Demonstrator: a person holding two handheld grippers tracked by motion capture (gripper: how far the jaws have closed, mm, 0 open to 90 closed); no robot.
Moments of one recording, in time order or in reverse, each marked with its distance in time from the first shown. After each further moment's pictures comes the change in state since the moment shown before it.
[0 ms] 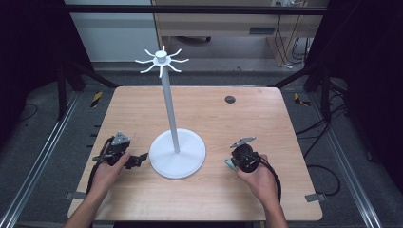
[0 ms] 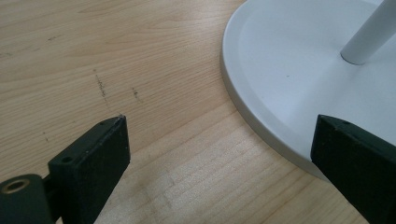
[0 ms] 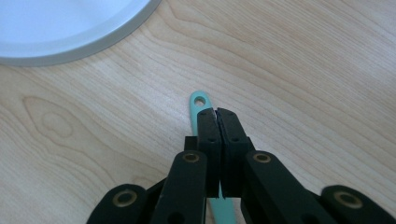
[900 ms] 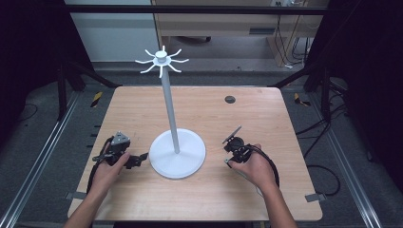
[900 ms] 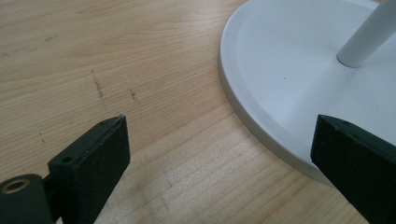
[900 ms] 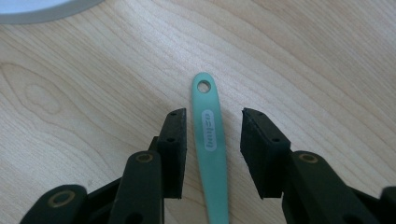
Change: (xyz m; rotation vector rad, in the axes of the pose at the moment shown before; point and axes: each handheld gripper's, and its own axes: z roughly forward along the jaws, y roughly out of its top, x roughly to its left) left arm 0.000 0.000 0.000 -0.005 -0.011 -0.007; right arm -0.004 0.031 0.018 0.278 0.043 -0.073
